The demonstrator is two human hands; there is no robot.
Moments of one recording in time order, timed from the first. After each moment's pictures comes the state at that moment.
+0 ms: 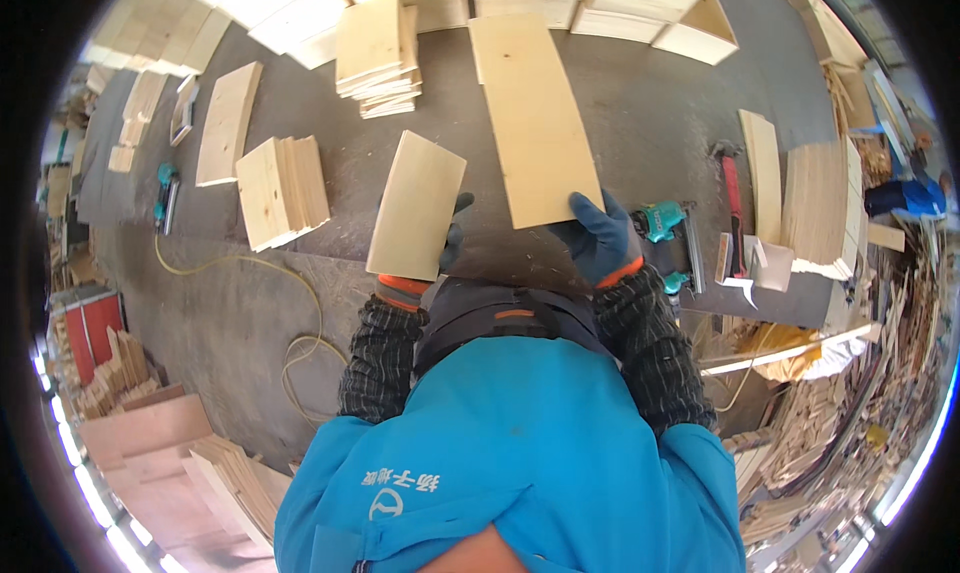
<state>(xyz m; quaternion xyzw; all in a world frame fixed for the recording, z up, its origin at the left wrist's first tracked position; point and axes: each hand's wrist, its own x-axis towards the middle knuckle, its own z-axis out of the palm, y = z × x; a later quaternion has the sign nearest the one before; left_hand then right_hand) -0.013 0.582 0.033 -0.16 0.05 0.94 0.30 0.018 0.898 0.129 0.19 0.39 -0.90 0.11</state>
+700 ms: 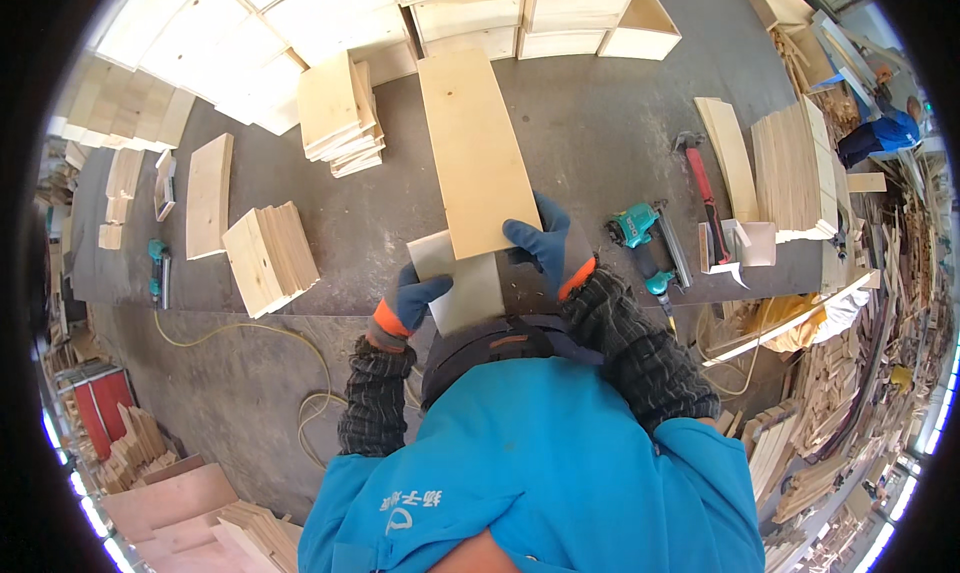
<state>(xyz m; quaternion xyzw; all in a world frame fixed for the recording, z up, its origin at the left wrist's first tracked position) -0.019 0.594 0.070 0.01 0.50 0.78 0.38 0.001 0.874 0.159 0.18 0.59 -0.78 0.13</state>
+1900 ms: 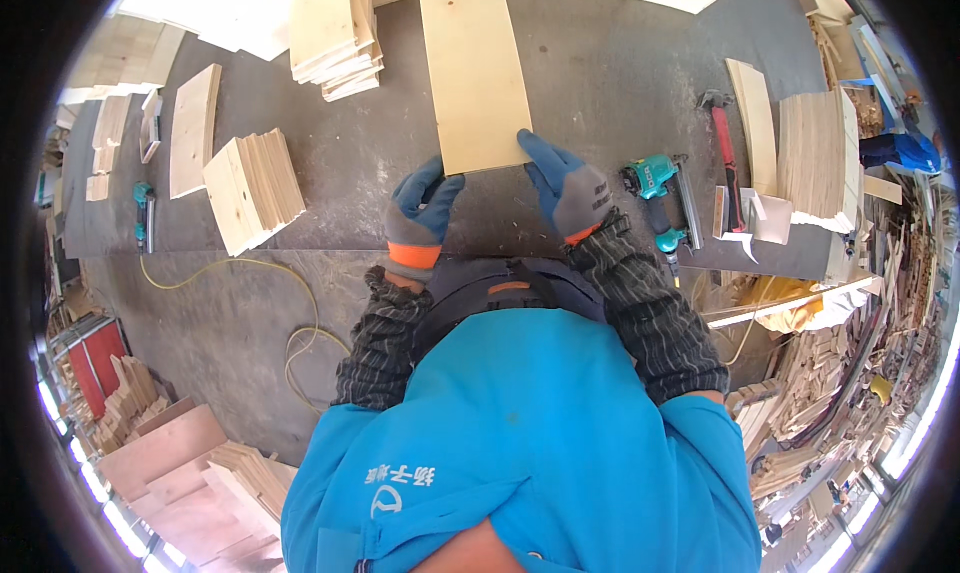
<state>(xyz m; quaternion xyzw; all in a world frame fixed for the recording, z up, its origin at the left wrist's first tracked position) -0.007 0.644 0.064 -0.01 0.79 0.62 0.04 0.007 0.896 0.103 -0.10 0.93 -0.35 -0.10</state>
